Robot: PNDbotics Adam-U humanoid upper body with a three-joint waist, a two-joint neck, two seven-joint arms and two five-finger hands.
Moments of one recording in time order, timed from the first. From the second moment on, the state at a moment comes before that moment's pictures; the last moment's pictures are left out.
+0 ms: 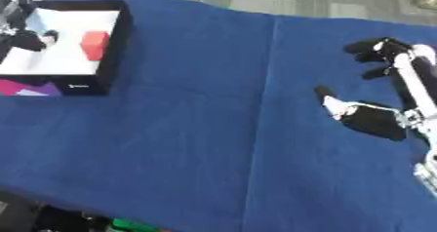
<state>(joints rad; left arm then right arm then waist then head) -0.87 0.74 -0.22 -0.97 -0.72 0.27 -0.05 -0.43 -0.73 0.41 -1.98 0.06 0.33 -0.30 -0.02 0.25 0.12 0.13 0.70</state>
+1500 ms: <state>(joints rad) -0.82 0.72 -0.16 -1.20 -0.61 0.30 0.01 -0.40 -0.78 0.32 -1.98 0.03 0.32 -0.38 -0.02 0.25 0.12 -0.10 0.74</state>
